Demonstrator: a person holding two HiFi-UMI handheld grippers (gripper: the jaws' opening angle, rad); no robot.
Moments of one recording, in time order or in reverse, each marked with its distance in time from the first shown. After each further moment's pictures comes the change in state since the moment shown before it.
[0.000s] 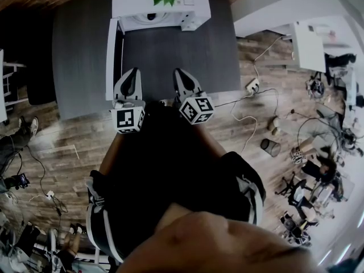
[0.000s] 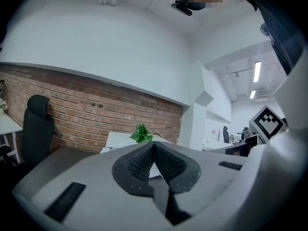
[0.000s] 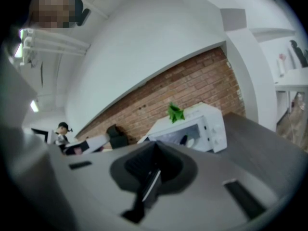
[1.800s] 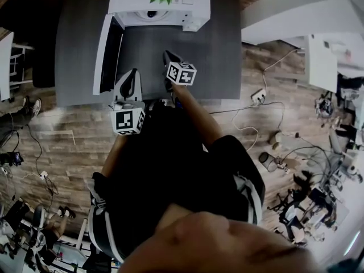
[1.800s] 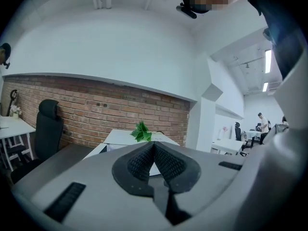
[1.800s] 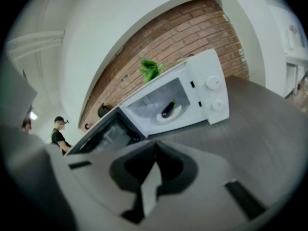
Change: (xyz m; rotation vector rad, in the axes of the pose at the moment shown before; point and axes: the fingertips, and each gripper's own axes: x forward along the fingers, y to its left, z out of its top) left arm 0.020 -0.053 -0.012 0.000 0.034 0.149; right arm 0.125 -0.131 -0.112 0.097 0.353 0.006
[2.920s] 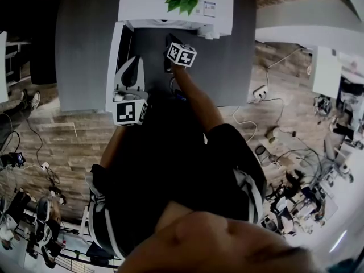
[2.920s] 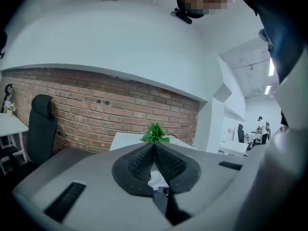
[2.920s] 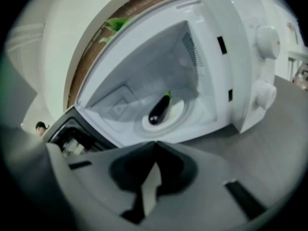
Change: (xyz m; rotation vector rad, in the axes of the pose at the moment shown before) left arm 0.100 0.090 0.015 -0.028 0.009 -0.007; right arm 0.157 -0.028 0.035 0.078 0.038 -0.106
